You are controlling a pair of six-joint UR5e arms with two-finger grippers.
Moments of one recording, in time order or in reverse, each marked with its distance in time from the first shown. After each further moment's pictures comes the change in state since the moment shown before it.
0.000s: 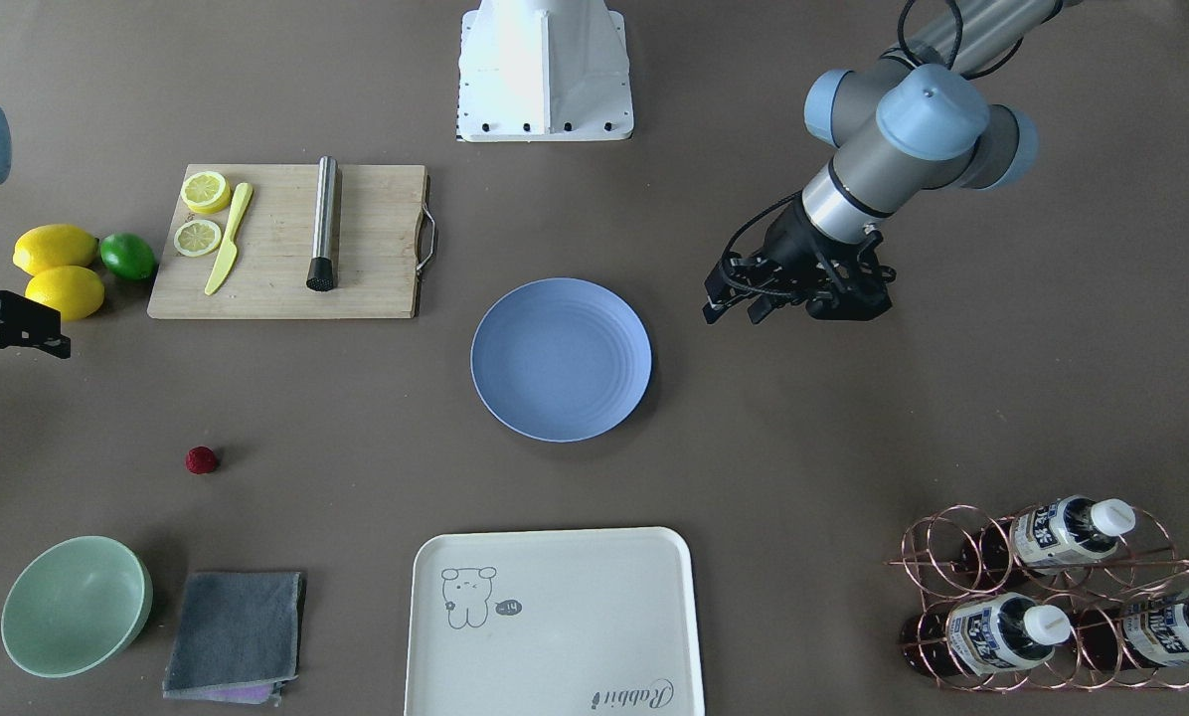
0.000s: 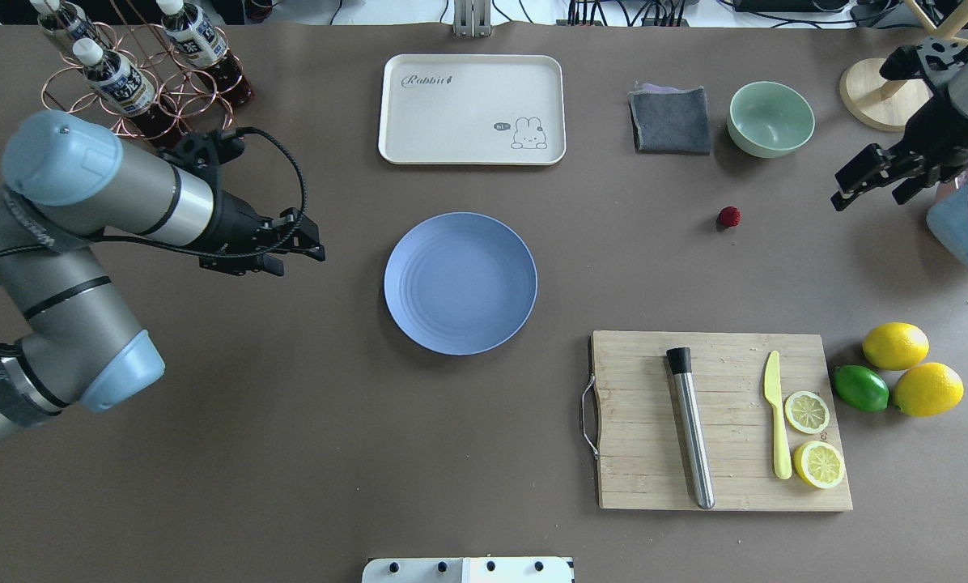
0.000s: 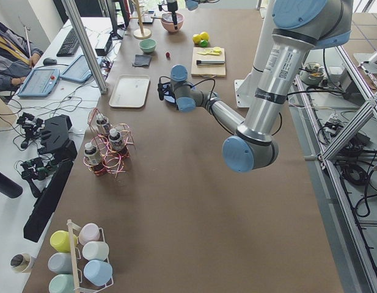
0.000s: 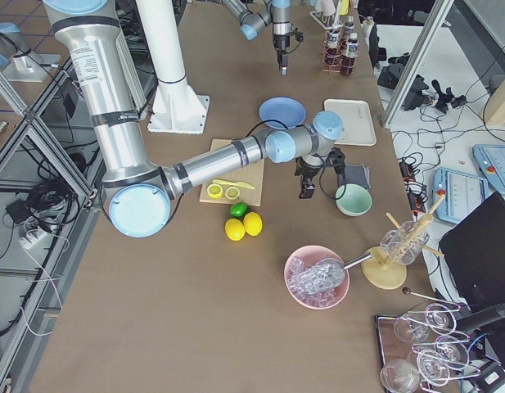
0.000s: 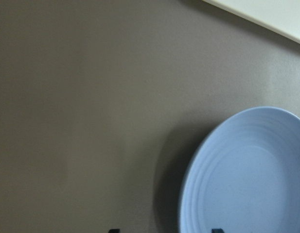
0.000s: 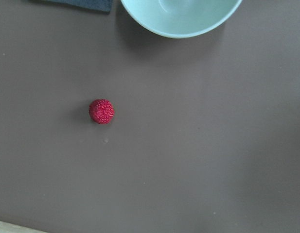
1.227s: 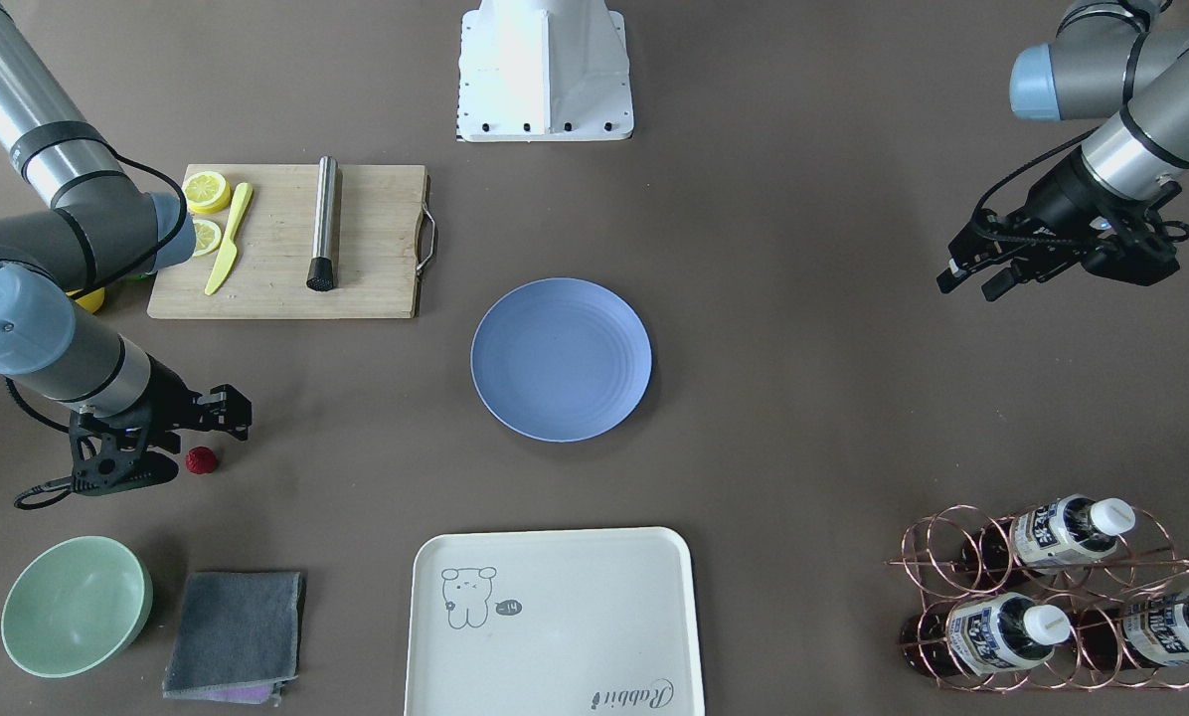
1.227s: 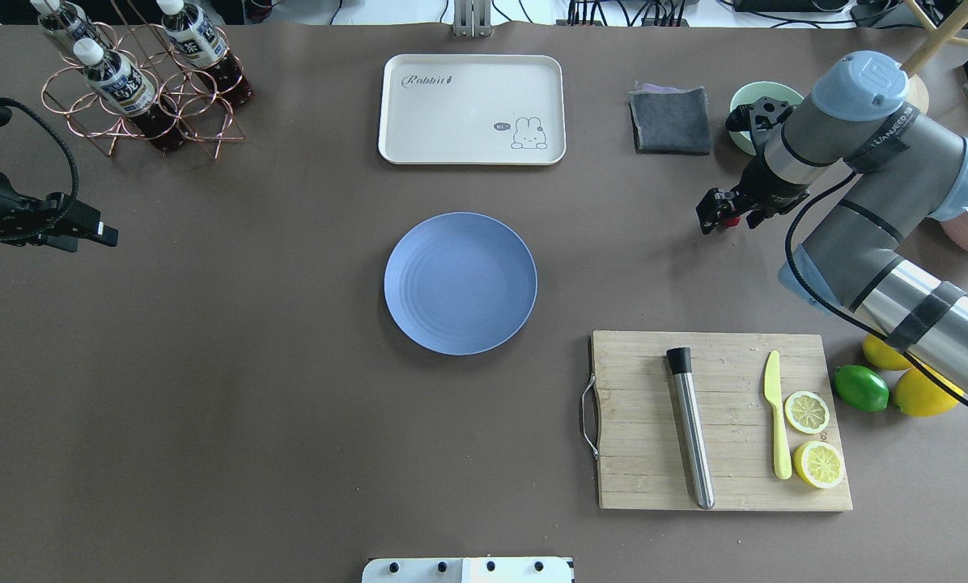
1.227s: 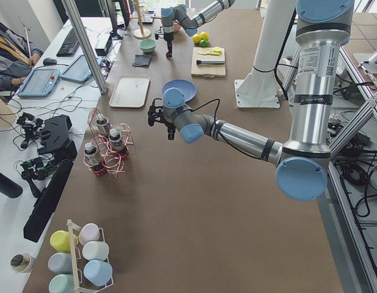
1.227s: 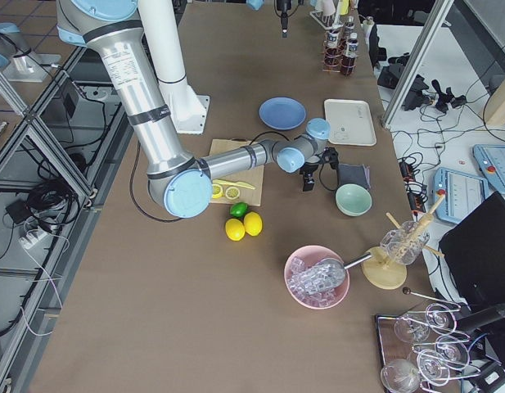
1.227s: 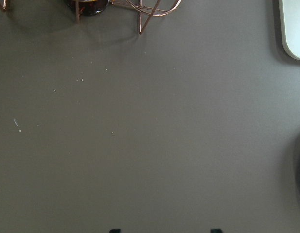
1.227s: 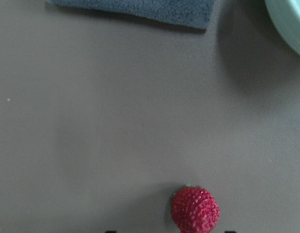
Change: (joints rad) left arm -0.277 0.291 -0.086 0.008 -0.185 0.434; right arm -0.229 0.153 -0.314 0.421 -0.195 0.320
